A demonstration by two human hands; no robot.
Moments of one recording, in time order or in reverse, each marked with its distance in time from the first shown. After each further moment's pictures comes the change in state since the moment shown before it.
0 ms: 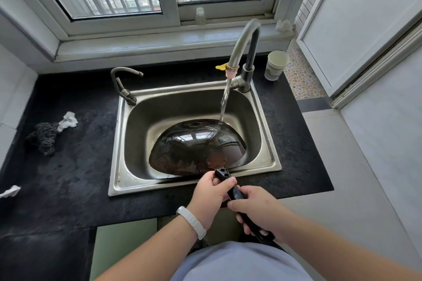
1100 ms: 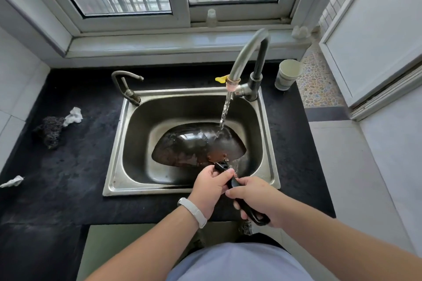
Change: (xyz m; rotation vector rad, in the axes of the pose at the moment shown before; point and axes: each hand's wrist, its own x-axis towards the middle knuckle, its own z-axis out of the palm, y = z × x) left_hand 0.039 0.030 0.035 -0.127 0.097 -0.016; right_hand 0.037 -0.041 -0.055 0.029 -0.077 0.102
